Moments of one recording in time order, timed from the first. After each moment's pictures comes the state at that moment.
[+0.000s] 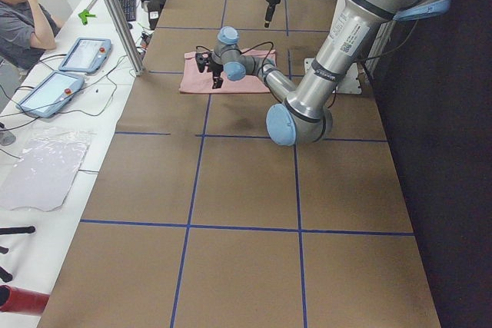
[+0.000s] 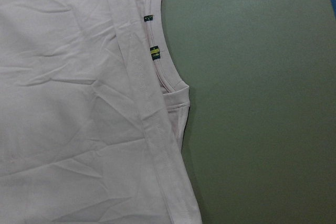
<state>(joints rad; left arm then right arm) -0.61 -2.14 -1.61 -2.00 -1.82 -1.71 0.43 -1.43 2.21 -1.38 1.75 1.52</state>
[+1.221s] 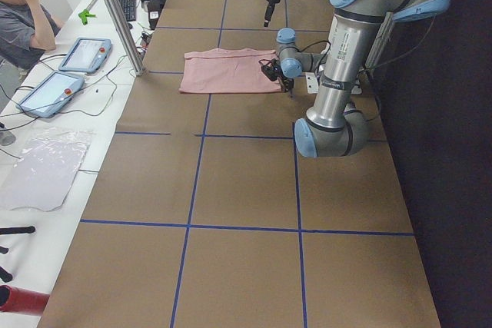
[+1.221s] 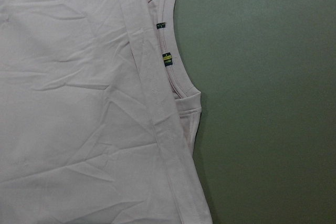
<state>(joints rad) -0.26 -2.05 -1.81 -1.75 -1.76 -2.06 0.43 -1.42 2.22 -1.38 1.73 1.51</state>
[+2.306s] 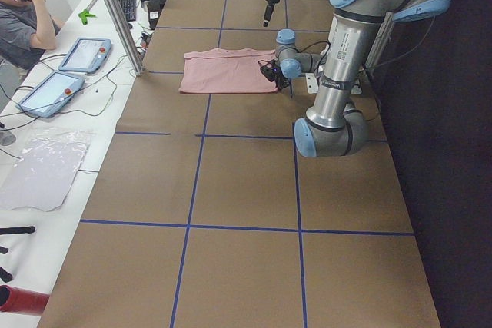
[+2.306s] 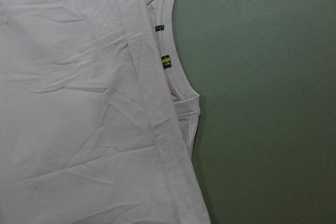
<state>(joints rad) -0.27 -2.05 -1.81 -1.75 -1.74 -2.05 0.43 -1.42 2.21 -1.38 1.73 1.51</state>
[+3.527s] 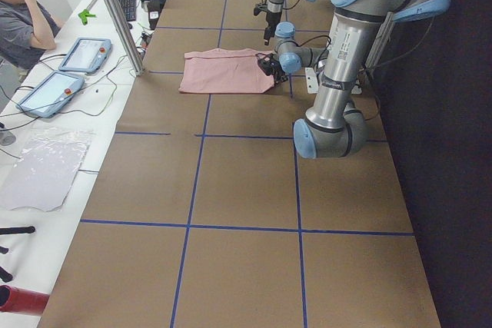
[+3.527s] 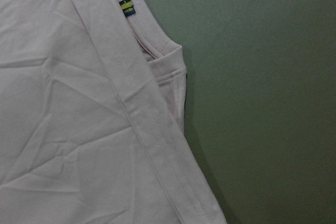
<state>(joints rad) -0.29 -2.04 -1.88 -1.70 -1.74 -1.98 0.35 -1.25 2.01 -1.51 1.73 1.71</state>
